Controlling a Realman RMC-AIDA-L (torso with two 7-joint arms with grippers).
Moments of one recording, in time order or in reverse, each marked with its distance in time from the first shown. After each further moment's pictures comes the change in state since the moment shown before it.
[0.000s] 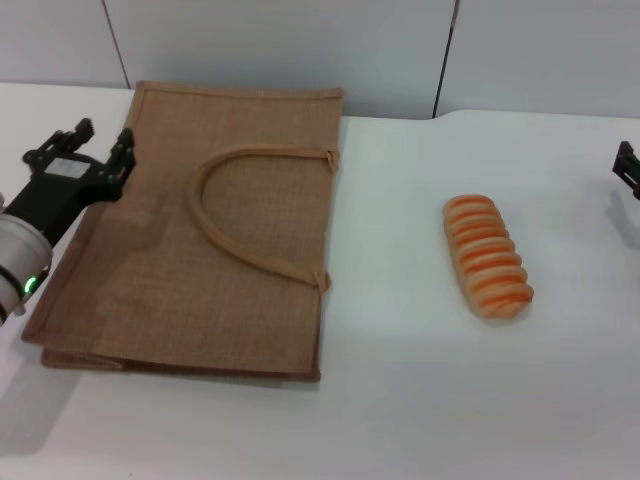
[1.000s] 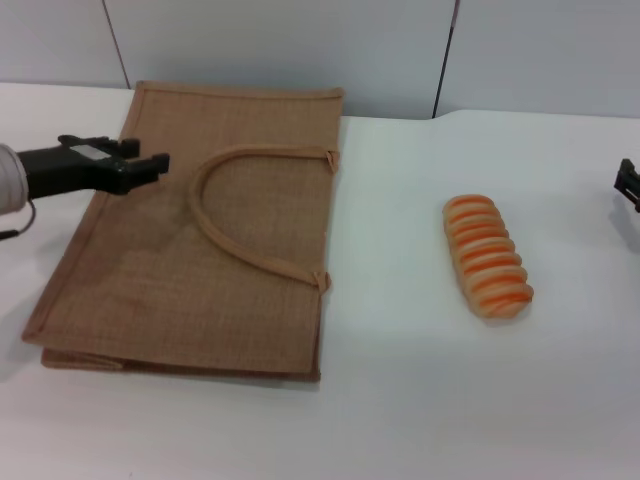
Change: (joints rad) left arm -0.007 0.211 -0.081 0.447 1.148 0.172 -1.148; right arm 0.000 -0.003 -0.002 0.010 0.000 0.054 0.006
